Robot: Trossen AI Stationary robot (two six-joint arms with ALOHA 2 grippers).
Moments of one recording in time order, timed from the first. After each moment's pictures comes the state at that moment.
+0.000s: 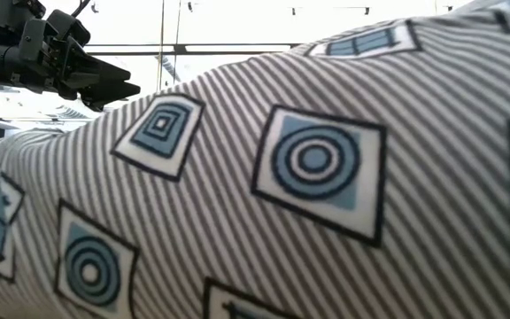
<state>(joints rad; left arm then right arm) 0.07 0.23 0.07 0.15 -0.08 0.01 0.77 1.92 1.42 -1.44 -0.03 0.97</state>
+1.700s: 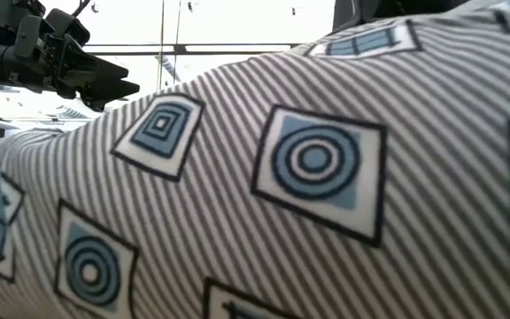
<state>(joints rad) 0.07 0.23 0.07 0.15 -0.05 0.00 0.38 1.88 1.15 -0.83 0.09 0.22</state>
